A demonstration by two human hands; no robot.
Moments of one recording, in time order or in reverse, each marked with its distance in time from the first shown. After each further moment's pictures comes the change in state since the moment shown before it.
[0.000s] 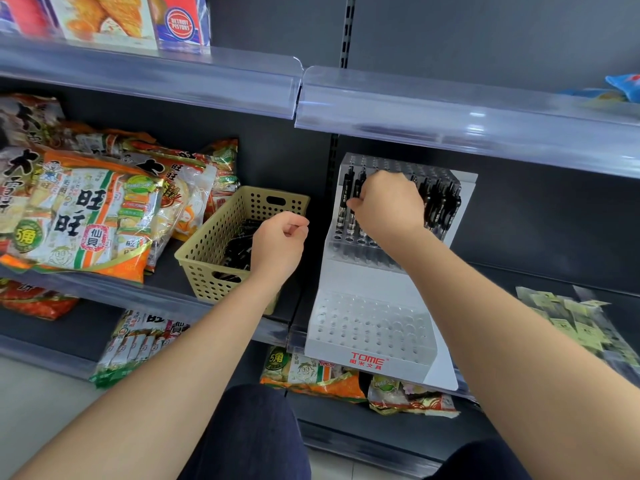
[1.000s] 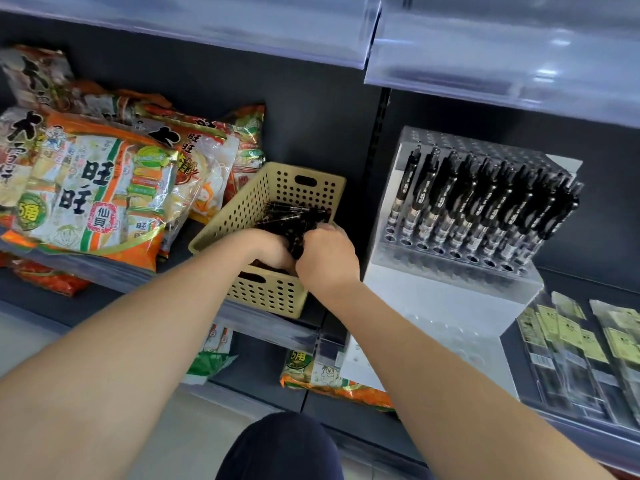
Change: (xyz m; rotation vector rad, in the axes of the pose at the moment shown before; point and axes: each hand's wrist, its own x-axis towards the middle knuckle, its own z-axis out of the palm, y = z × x) left_hand 0.090 -0.081 -0.019 1.025 -0.981 -0.227; right_hand -0.014 -0.080 0.131 0.164 -0.338 -0.038
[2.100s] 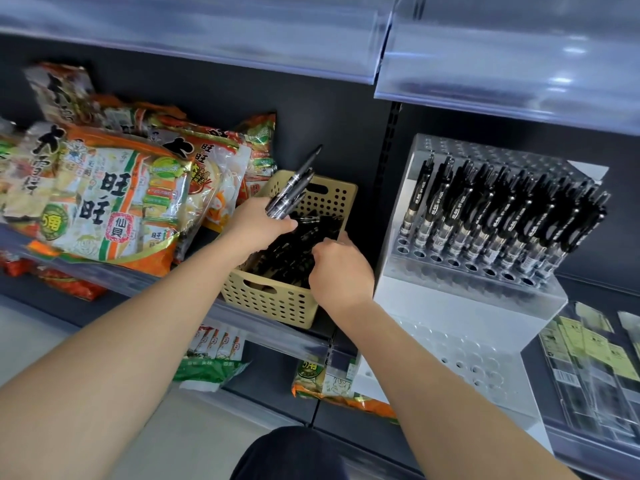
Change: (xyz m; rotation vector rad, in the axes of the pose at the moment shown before) left_hand -0.024 -0.026 -0.015 -0.884 0.671 0.032; right_hand 0.002 0.010 0.010 0.003 0.032 -0.071
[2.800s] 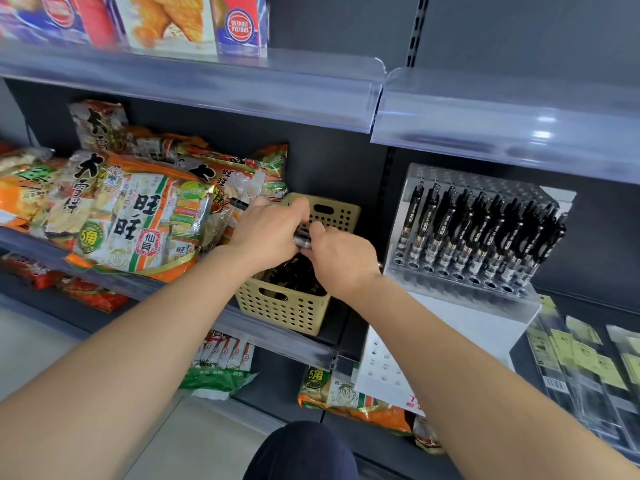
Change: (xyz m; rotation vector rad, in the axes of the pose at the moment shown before) left_hand -0.046 0.037 -0.028 0.819 0.112 0.523; right_hand 0.008 -0.017 -0.036 -0.293 0.207 -0.350
